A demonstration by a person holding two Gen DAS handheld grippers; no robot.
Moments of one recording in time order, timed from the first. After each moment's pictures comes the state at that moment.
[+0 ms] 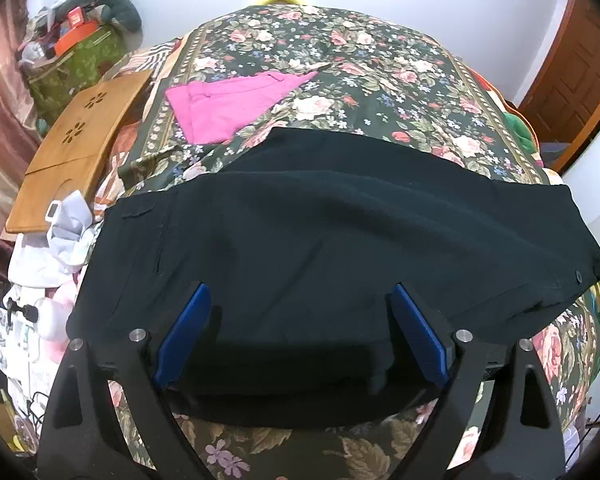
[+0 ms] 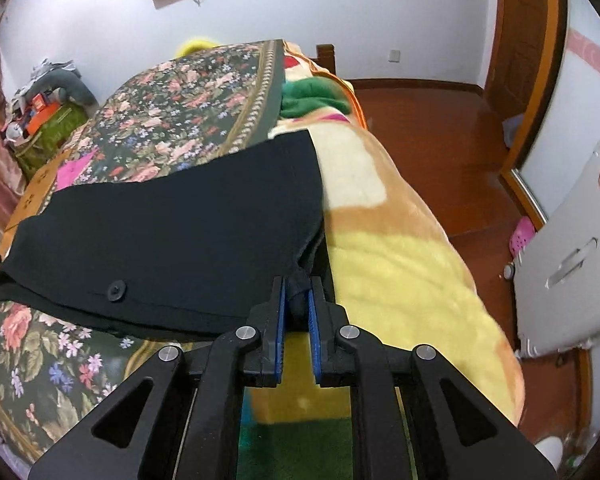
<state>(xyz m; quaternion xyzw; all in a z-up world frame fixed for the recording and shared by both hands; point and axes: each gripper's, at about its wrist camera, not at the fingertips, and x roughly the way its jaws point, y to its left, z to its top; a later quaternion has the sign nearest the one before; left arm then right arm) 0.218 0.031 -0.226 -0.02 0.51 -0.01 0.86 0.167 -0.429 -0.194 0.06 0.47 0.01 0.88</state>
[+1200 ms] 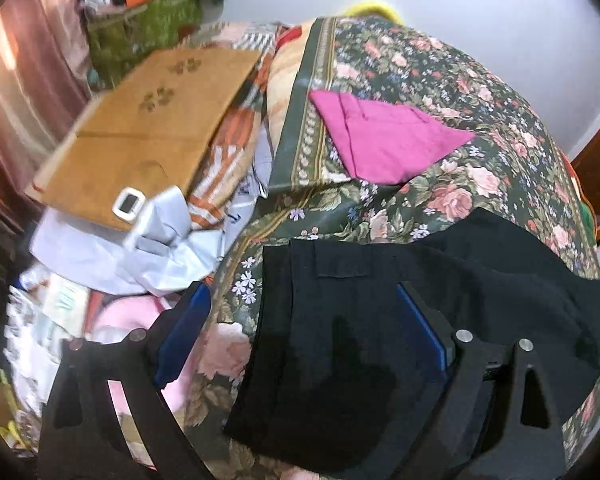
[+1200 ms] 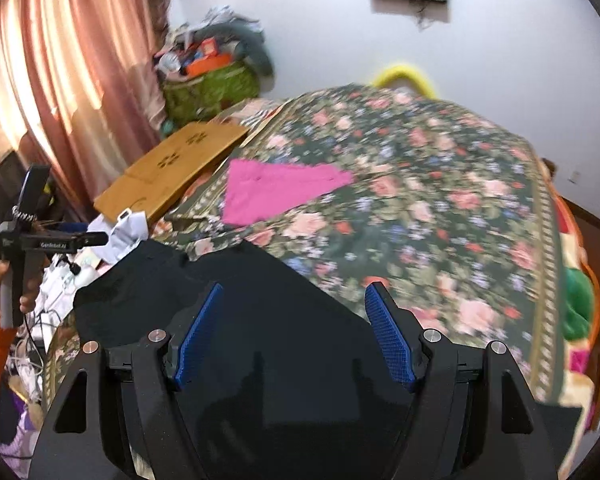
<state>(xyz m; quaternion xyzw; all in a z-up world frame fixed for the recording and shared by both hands) 0.278 0.241 -0.236 -0.10 0.51 0.07 0.85 0.298 -0.135 -0.147 -0.06 0.42 0.31 0.85</state>
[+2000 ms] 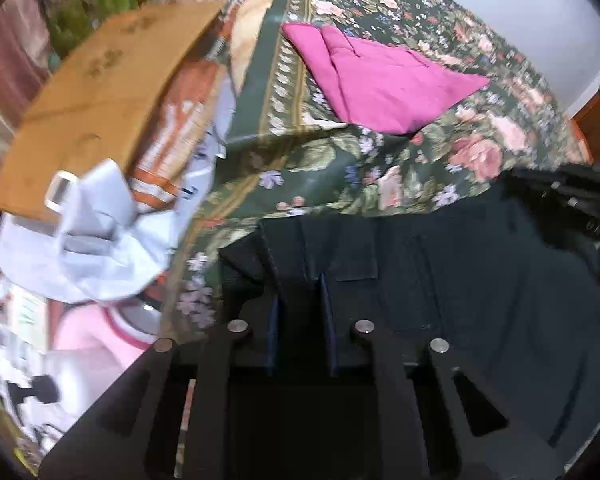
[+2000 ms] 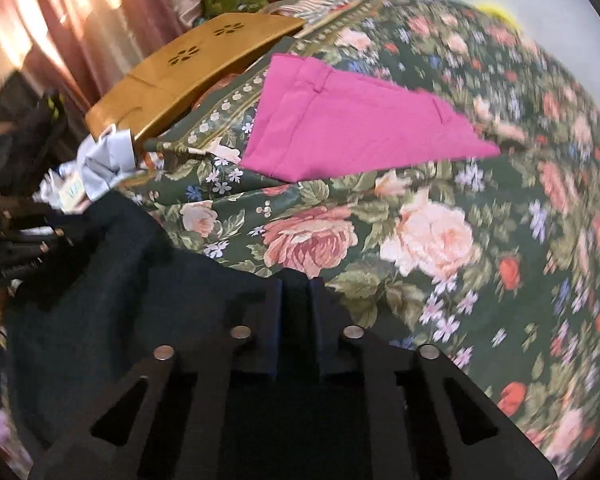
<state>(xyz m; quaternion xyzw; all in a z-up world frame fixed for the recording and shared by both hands) 0.313 0.231 -0.305 -0.06 0.56 0.04 0.83 0.378 -0.004 -0.251 -0.17 0.52 0.37 0.75</state>
